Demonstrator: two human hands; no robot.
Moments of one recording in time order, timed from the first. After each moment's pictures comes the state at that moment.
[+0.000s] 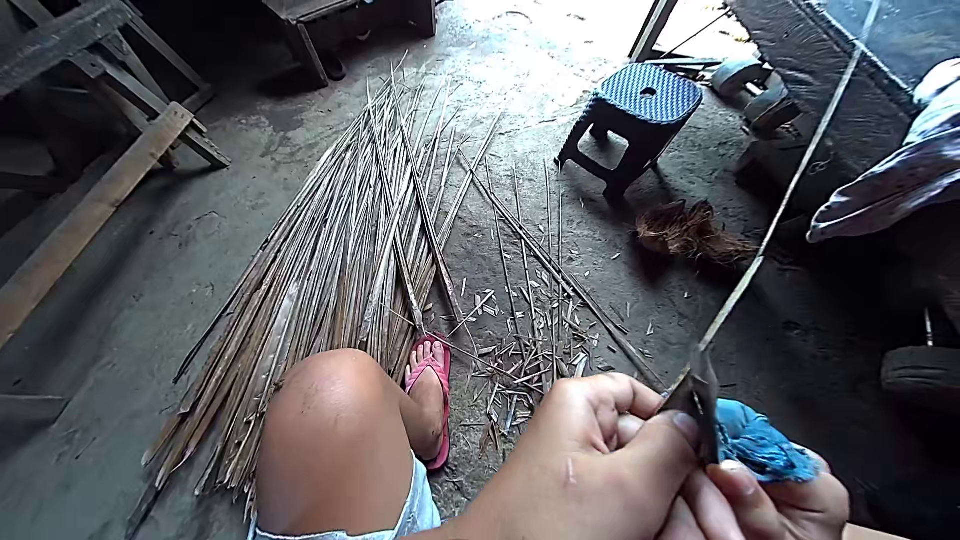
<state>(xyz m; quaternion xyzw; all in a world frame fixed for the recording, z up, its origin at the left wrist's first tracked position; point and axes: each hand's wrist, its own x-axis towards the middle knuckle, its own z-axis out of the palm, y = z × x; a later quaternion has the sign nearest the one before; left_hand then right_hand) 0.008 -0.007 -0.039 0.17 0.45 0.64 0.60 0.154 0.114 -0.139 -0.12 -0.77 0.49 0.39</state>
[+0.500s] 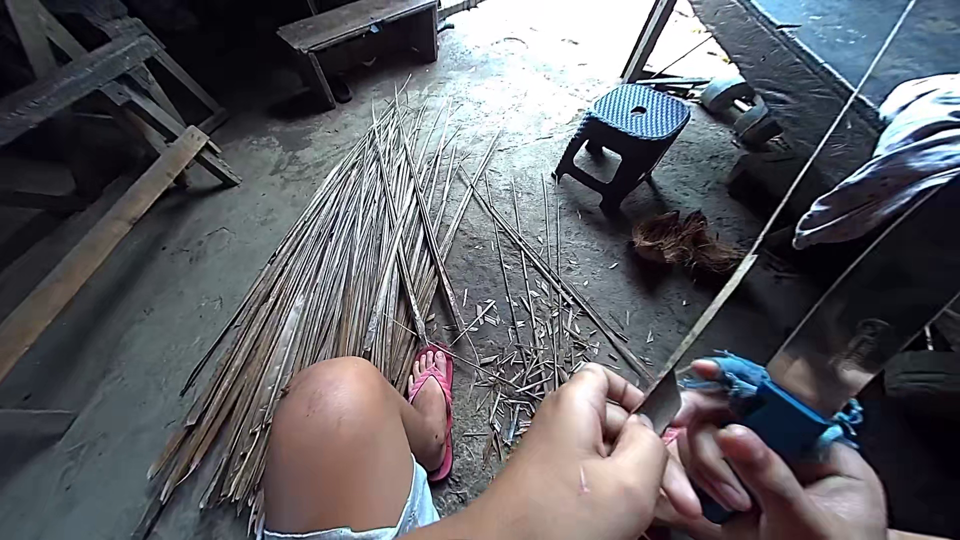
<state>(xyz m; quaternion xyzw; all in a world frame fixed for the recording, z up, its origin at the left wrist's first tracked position) 0.012 -0.005 -0.046 0.26 0.54 0.57 0.57 0.149 0.100 -0.100 -0.20 -0.59 0.70 0.36</state>
